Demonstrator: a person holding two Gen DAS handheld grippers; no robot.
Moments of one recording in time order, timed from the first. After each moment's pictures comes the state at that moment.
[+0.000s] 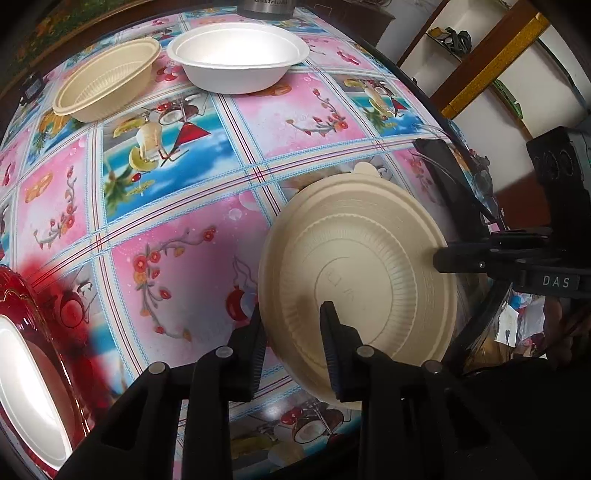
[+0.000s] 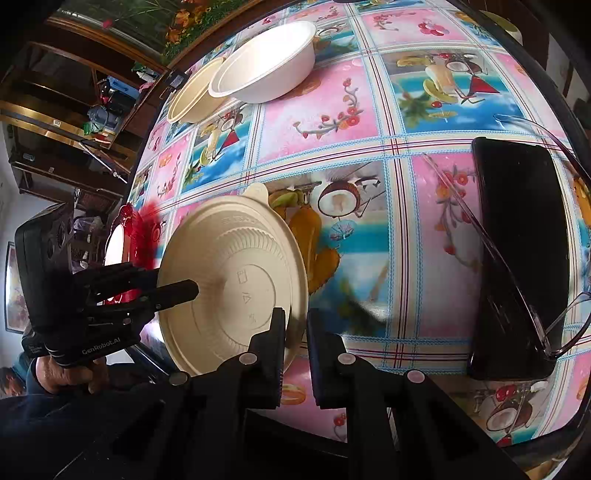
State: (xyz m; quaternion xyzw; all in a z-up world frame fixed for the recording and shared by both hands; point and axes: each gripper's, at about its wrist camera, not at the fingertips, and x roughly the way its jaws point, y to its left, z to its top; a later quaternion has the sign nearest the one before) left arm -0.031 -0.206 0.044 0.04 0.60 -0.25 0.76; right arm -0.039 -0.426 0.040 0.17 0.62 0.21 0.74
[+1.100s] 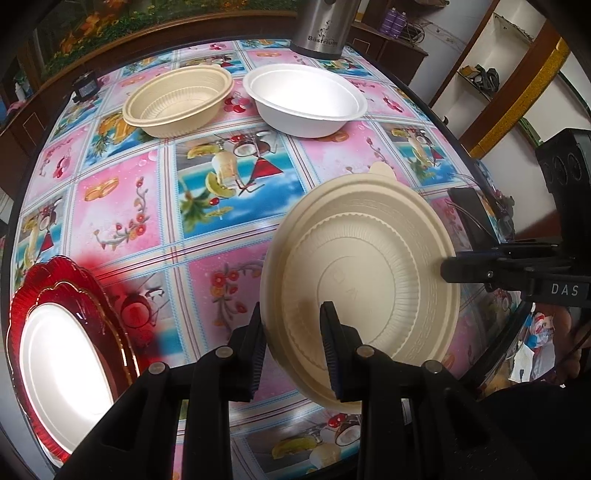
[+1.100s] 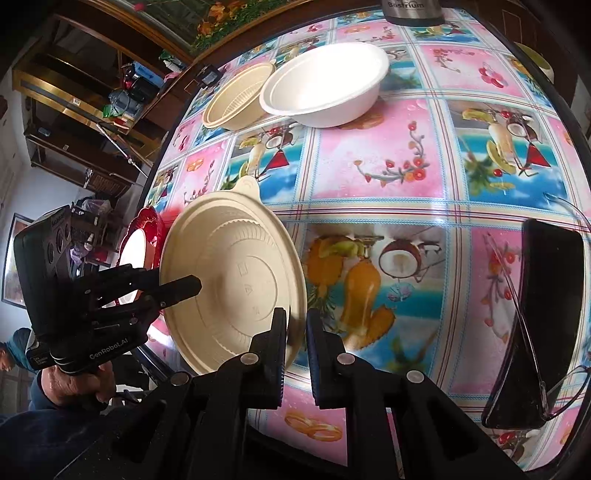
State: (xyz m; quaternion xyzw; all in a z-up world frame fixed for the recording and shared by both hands) left arm -0.025 -0.163 0.071 0.02 0.56 -0.18 0.81; right arm -0.009 -0.382 0.065 0.13 0.60 0.25 0.75
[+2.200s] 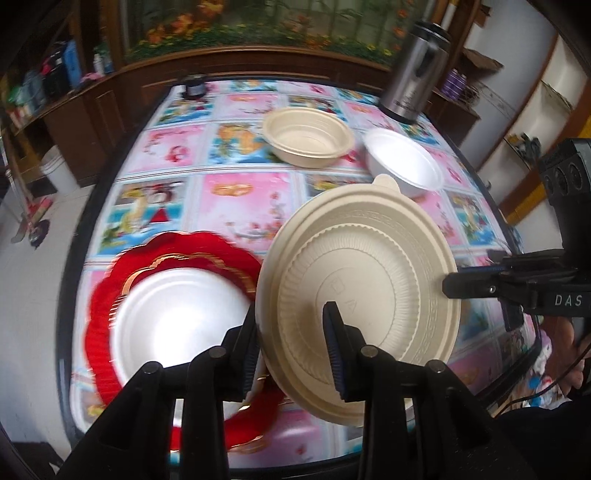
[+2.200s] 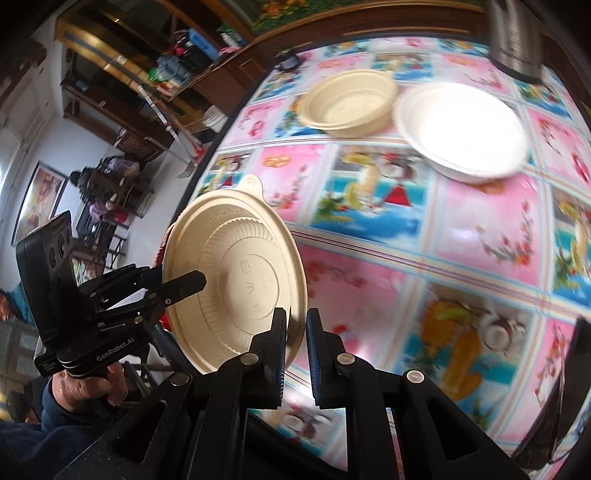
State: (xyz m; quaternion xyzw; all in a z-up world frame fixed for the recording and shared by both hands) left arm -0.052 -0.046 0.118 -0.04 0.51 -0.07 0.86; right arm 0.012 -0.266 0.108 0.07 0.58 0.34 0.73
